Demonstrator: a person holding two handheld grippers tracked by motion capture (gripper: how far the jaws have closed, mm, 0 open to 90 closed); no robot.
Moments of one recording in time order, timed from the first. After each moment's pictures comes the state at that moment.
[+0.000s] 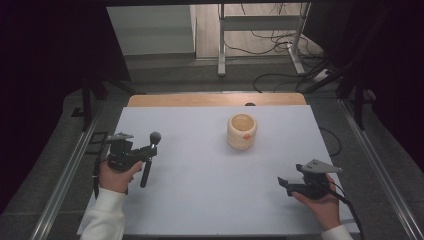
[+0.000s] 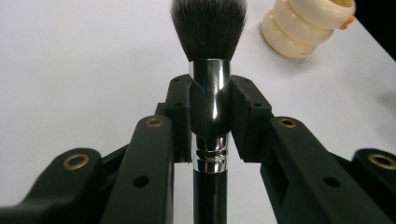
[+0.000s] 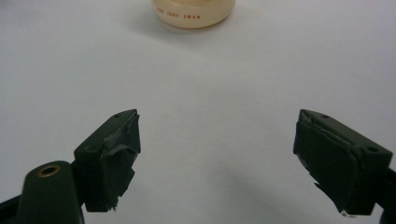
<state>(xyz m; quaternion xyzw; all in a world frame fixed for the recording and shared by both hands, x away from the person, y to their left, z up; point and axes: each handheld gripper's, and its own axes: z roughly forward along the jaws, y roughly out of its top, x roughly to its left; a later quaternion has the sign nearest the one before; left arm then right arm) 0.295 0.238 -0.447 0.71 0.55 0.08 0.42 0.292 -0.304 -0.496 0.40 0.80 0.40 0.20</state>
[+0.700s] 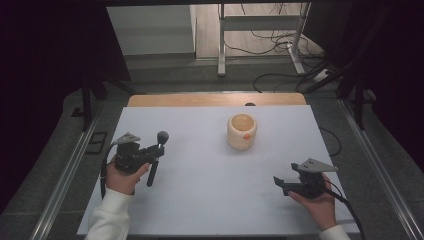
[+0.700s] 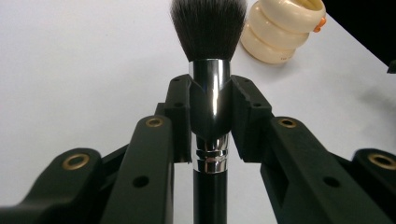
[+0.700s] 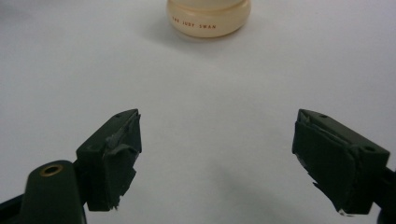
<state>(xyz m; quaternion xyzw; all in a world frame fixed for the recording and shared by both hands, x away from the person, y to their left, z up) 0.290 0.220 -0.446 0.72 0.51 0.11 0.45 0.292 -0.293 -0.493 0.39 0.80 0.41 0.19</state>
